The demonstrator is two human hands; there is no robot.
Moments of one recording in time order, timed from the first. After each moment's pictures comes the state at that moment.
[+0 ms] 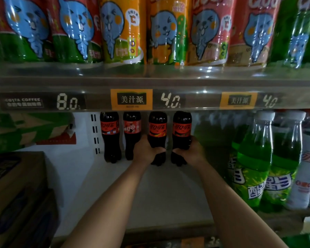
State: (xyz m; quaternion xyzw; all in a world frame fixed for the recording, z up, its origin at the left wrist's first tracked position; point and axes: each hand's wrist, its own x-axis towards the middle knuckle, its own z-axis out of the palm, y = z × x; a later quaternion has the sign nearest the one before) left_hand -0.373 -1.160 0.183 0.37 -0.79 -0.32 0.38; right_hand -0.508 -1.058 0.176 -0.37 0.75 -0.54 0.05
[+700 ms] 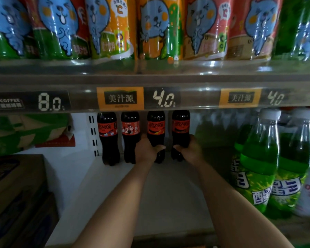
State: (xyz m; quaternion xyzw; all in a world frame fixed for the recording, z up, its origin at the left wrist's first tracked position) left_hand -0.396 -1.167 0.182 0.40 -0.77 -0.31 0.40; right_hand -0.531 -1.087 0.167 -0.36 0.73 -0.58 0.06
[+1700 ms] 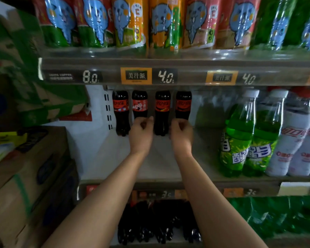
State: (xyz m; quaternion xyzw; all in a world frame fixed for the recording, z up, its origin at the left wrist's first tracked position) left_hand -0.311 -1.078 0.187 0.35 -0.65 -0.40 0.55; right_hand -0.400 -1.023 0.185 -0.26 0.61 -0.74 0.10
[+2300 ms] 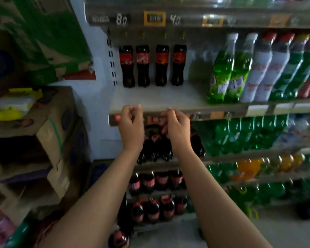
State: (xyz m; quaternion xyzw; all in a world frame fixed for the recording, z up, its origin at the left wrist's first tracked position) left_hand -0.137 -0.934 0.116 0.30 -0.63 -0.42 0.58; right_hand -0.215 -0.855 0.127 -0.27 0.63 -0.71 0.15
